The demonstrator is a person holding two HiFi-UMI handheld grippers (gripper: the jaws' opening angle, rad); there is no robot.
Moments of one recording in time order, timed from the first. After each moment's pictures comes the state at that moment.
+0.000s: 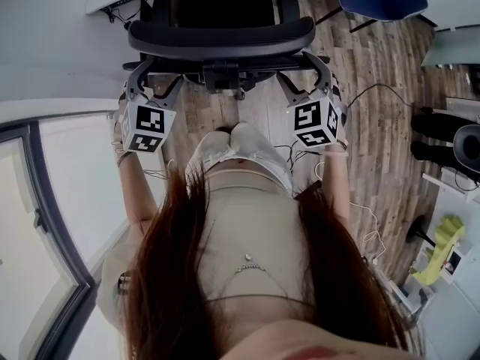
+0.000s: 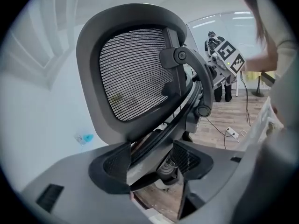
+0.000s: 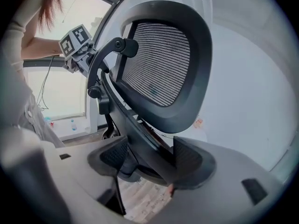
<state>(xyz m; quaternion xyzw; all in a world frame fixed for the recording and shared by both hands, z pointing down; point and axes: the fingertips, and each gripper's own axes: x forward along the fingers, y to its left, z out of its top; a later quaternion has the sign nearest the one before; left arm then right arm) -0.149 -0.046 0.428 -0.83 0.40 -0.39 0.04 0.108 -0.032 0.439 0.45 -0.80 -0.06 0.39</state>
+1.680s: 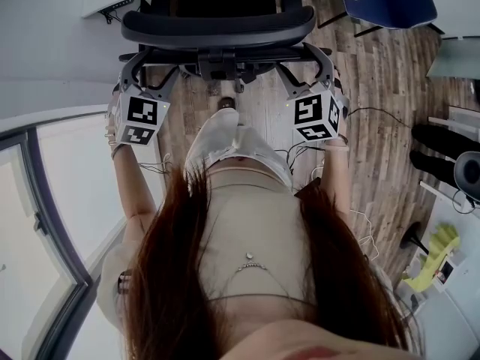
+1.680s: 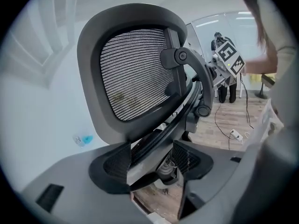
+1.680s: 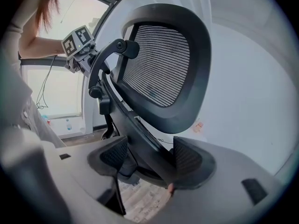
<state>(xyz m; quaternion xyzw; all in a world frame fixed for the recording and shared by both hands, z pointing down) -0.138 -0.116 0.429 -0.83 0.41 -0.39 0.03 0.121 -0.107 0.441 0.44 -0.81 -0.08 0.38</state>
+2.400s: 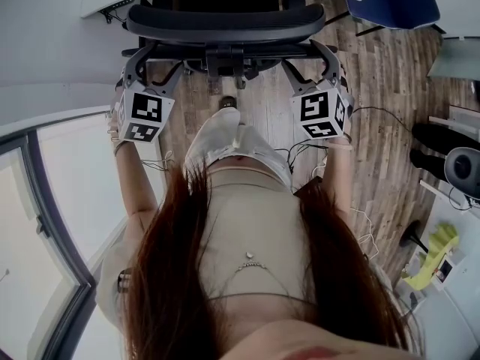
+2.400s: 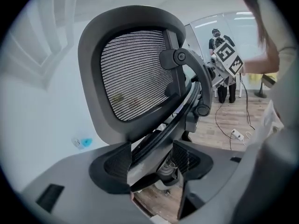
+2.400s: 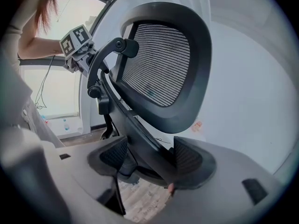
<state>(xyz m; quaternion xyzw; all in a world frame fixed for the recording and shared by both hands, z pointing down) -0.134 -0.138 0.428 -0.83 0.40 -0.38 0.04 0.124 -0.129 0.440 0.45 -0.80 -0.08 0.38</state>
